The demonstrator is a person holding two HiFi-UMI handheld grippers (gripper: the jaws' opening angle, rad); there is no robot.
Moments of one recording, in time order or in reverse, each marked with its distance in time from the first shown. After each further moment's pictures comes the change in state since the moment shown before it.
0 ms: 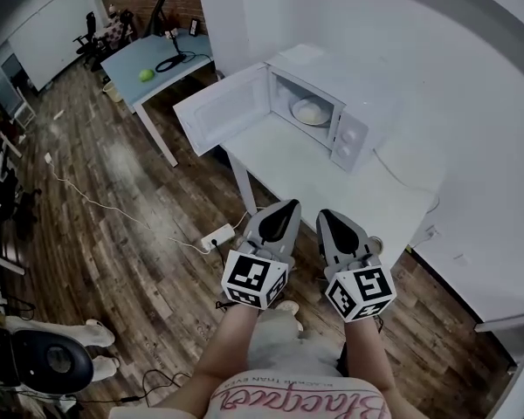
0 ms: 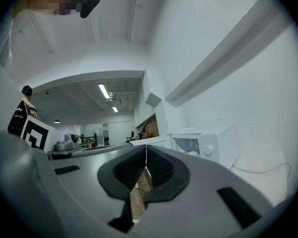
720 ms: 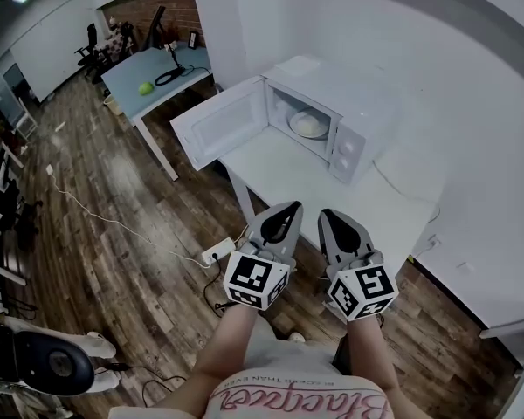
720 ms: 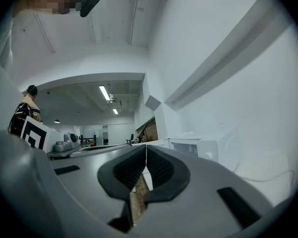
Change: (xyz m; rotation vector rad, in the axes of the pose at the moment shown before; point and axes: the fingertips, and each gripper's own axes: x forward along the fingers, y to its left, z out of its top) left arm 0.028 0.005 0.002 0.070 -0.009 -0.035; right arm 0.019 -0.022 0.008 -0.022 -0.033 0.005
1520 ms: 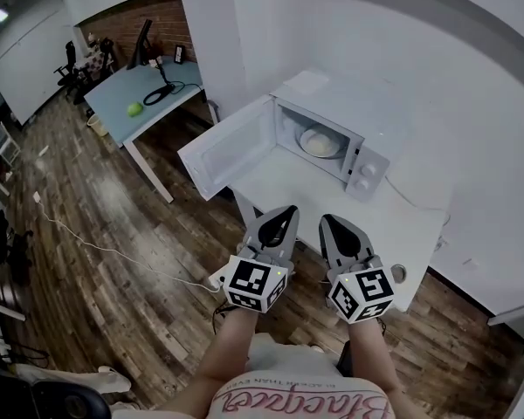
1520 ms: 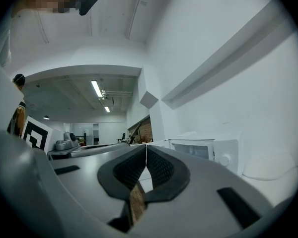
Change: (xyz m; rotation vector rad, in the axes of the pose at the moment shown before) left arm 0.006 0.121 0.003 -0.018 -0.015 -0.073; right arm 0.104 0.034 -0.005 -0.019 0.002 -0.110
